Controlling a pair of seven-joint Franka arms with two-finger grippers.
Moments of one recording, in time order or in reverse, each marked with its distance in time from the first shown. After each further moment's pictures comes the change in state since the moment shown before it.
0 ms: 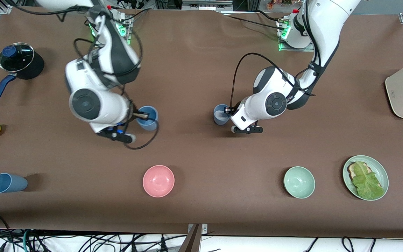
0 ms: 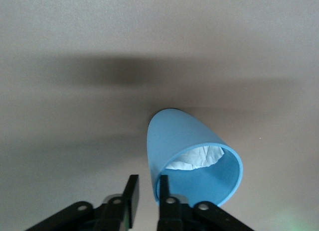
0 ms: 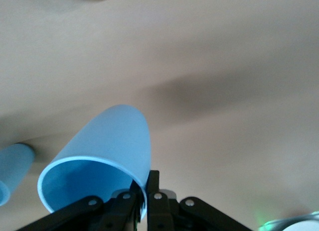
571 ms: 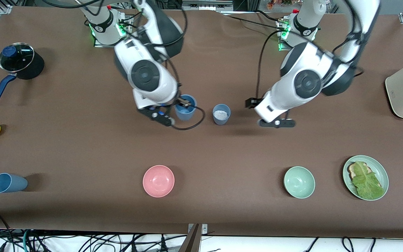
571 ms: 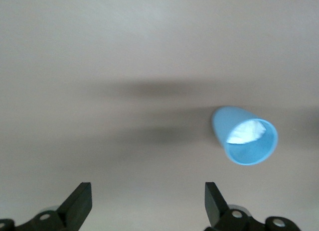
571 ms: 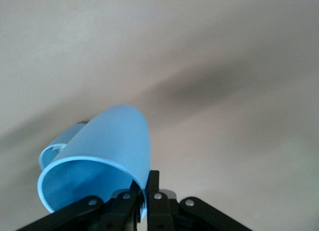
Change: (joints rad) left arm 0.107 -0.253 0.019 0.045 0.211 -0.312 0.010; right arm 0.196 0.084 0.002 0.147 0.054 0.034 0.386
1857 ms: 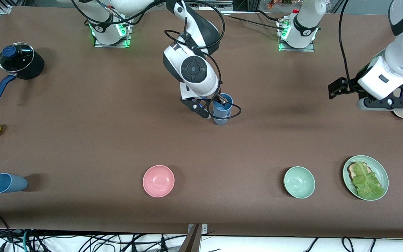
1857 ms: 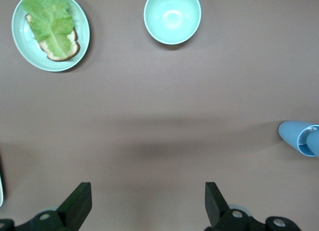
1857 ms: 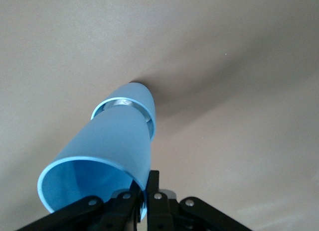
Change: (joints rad) left arm 0.099 -0.246 0.223 0.117 0.042 -0.258 0.308; right arm 0.122 0.135 0.014 0.032 0.094 0.232 0.218
